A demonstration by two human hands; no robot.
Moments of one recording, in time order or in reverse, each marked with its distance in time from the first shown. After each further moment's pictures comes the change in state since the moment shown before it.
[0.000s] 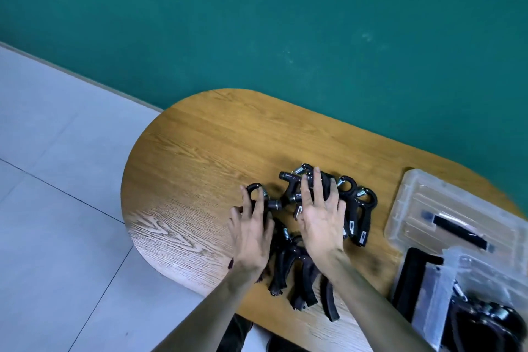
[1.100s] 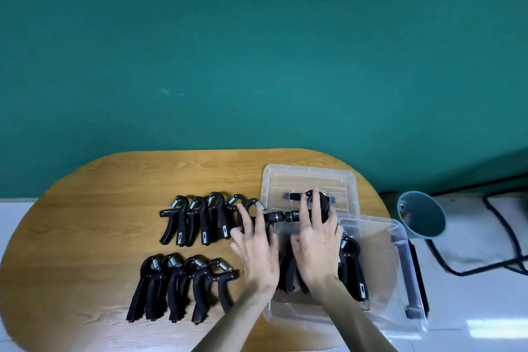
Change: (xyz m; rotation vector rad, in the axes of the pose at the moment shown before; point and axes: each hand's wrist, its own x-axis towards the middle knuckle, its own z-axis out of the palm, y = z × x) left_hand -0.110 0.292 0.088 -0.068 -0.105 0.143; right_hand -0.166 0.249 -0.068 0.176 0.201 0.468
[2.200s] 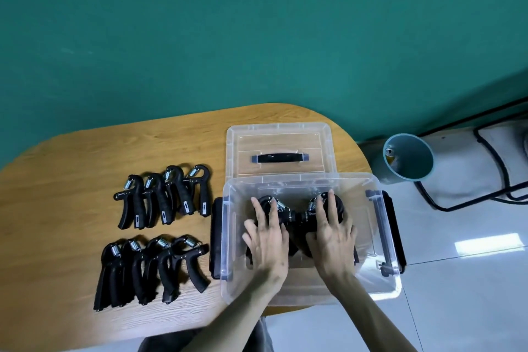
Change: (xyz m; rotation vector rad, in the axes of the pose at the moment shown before) left_hand -0.046 0.011 0.124 0.251 -0.269 0.052; right_hand -0.041 0.130 0.077 0.140 -0.173 0.180
